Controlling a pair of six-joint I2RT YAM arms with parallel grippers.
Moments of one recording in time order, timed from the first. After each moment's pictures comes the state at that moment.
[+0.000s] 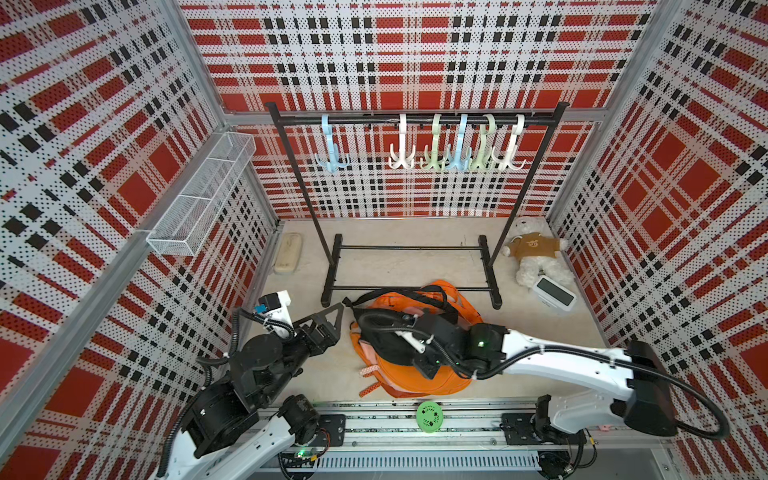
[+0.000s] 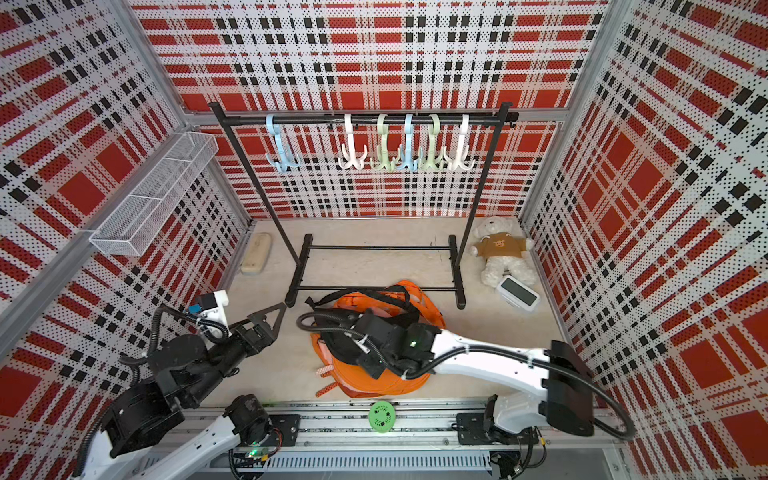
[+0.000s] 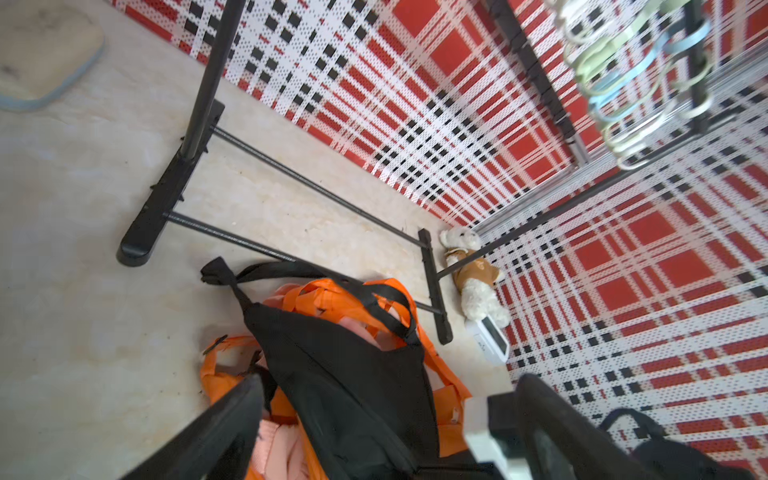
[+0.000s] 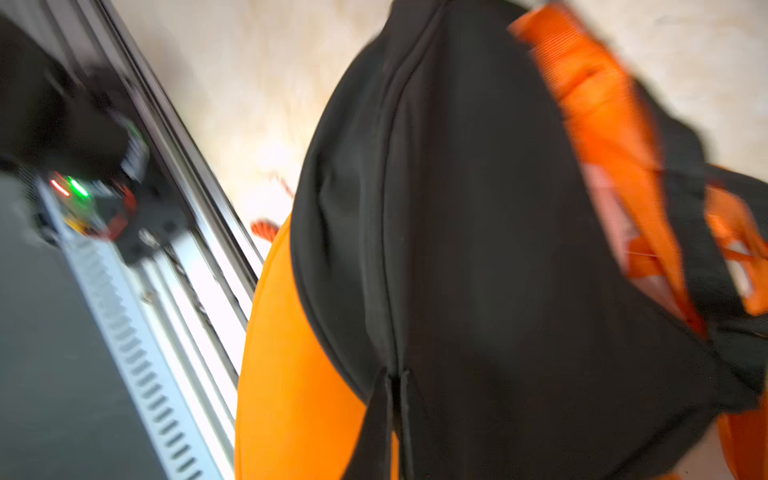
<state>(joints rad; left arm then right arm) -0.75 0.37 0.88 -0.74 -0.34 -0.86 1.15 1.29 1.04 -0.59 0.08 0.24</state>
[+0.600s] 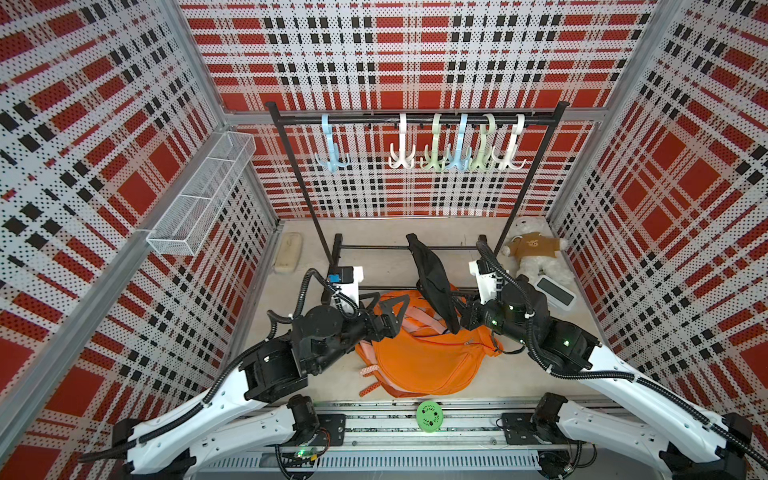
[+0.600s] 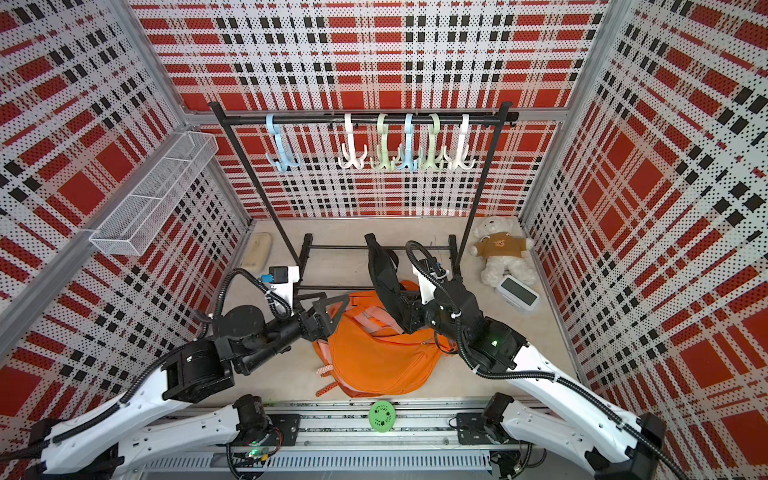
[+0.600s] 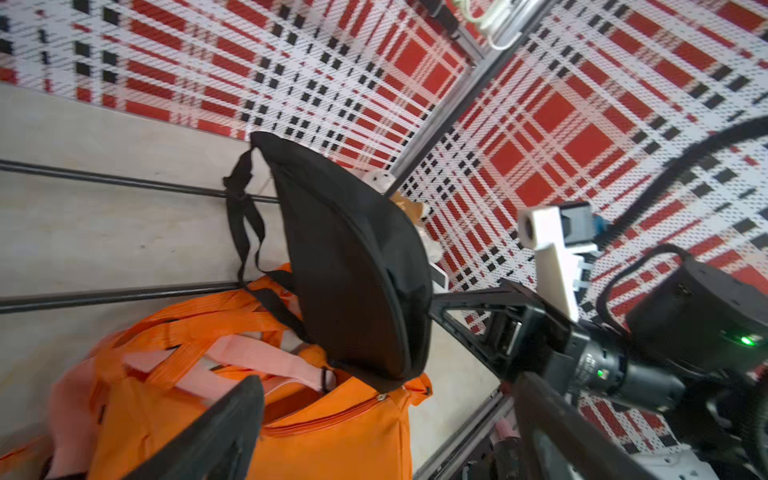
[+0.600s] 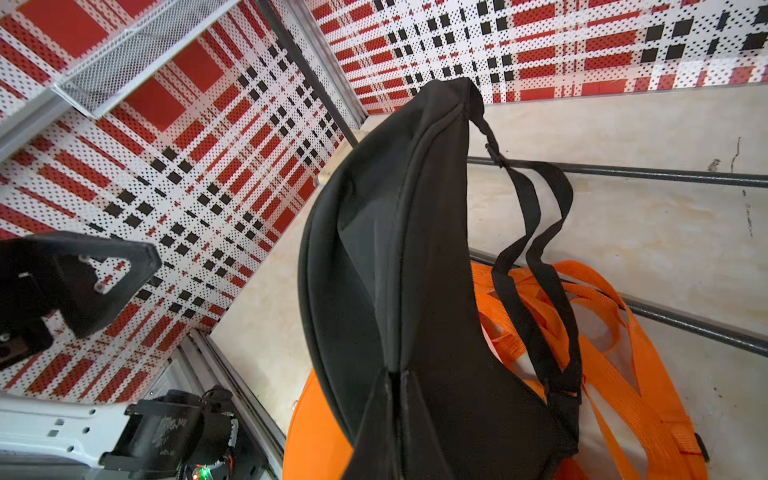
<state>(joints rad) -1.08 0.79 0.95 -0.35 -0.33 -0.70 0.84 0.91 0.90 -0.33 0.06 0.49</state>
